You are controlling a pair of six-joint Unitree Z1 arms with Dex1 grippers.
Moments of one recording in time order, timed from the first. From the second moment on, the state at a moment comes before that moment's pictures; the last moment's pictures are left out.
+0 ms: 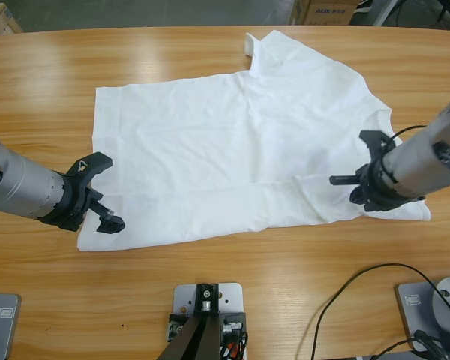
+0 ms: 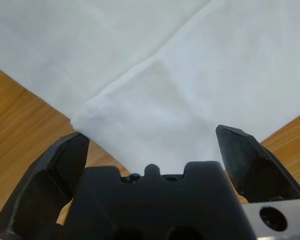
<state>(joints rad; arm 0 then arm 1) -0.76 1.74 -0.82 0.51 -0.05 -0.28 0.69 1.69 -0.76 0.62 -0.04 0.86</state>
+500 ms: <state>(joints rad) -0.76 1.73 -0.82 0.51 -0.05 -0.28 0.66 1.76 -0.80 0.73 -0.06 0.91</state>
